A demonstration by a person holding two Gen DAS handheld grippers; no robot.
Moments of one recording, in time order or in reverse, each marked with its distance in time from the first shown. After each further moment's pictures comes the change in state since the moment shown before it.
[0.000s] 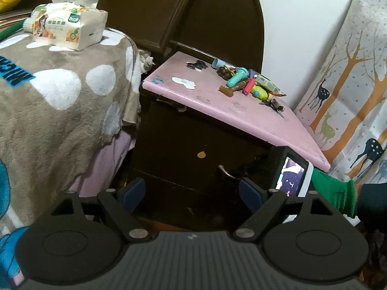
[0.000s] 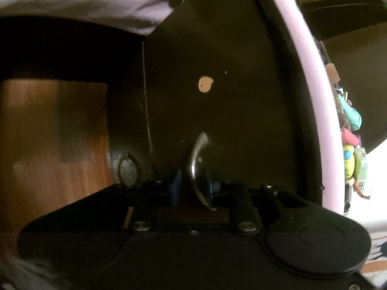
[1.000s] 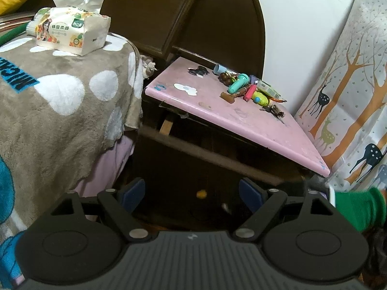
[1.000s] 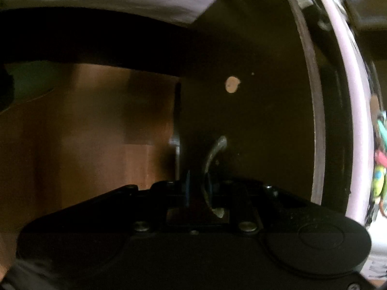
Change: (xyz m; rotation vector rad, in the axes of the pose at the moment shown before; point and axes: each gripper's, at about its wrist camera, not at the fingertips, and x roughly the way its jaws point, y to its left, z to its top) left arm -0.004 0.002 0.004 -0.002 -0.027 -0.003; right arm -0.074 0.028 -0.006 -0.131 0.006 0.300
